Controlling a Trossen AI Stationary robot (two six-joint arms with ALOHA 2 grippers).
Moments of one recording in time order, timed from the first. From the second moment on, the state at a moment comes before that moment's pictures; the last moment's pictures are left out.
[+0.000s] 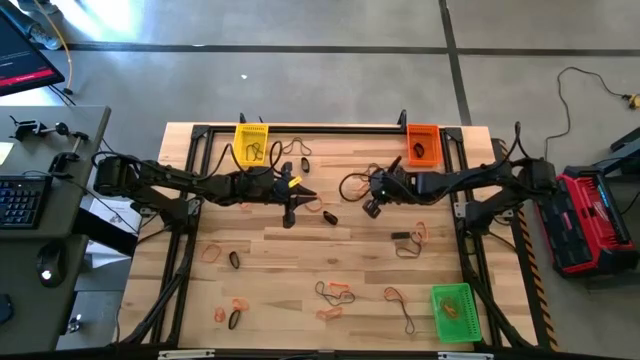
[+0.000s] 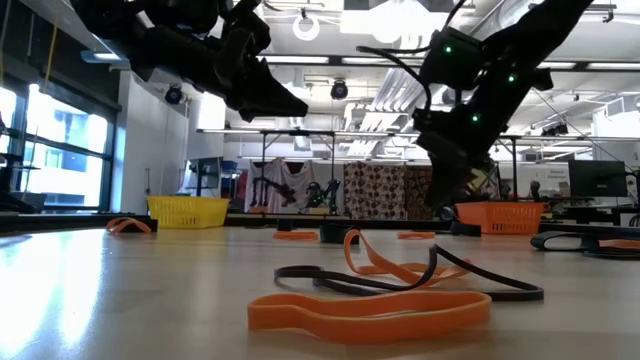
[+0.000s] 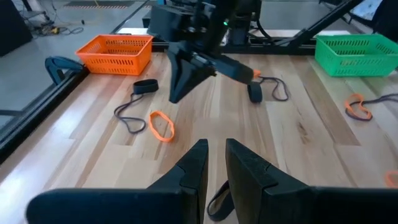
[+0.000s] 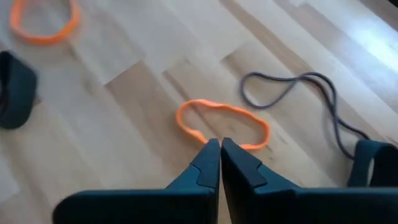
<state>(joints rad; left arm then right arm) 0.10 1.41 0.65 0.41 -0.01 0.03 -0.17 1.45 0.69 -0.24 0.33 0.41</state>
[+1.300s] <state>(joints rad) 0.07 1.41 0.65 0.39 -0.01 0.08 0.23 1.45 0.71 -0.77 0.11 0.52</state>
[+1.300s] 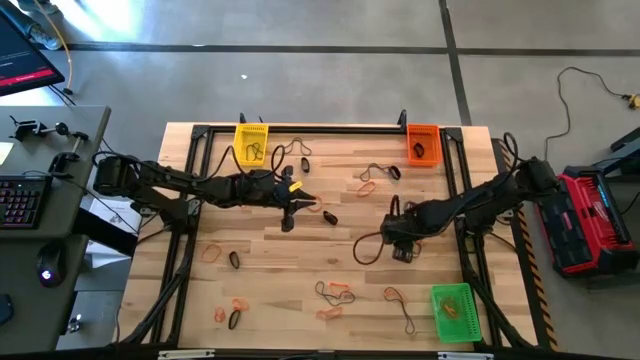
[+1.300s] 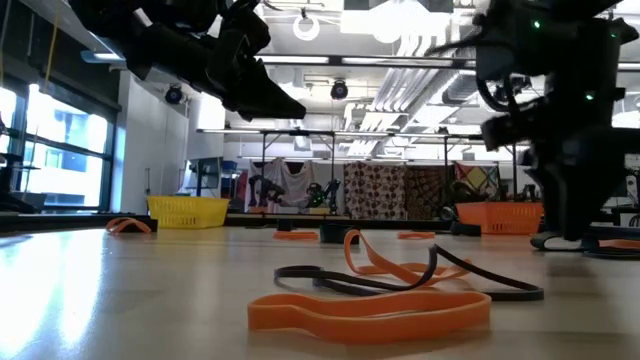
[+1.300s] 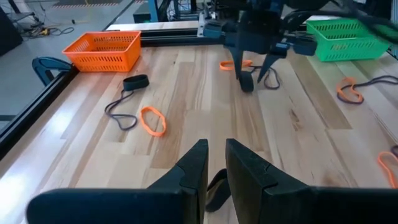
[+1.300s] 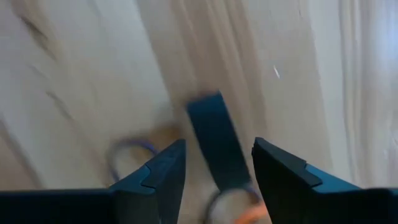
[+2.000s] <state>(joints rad) 0.08 1.41 0.56 0.45 -0.01 0.10 0.23 1.45 0.69 -0.78 0.14 0.52</state>
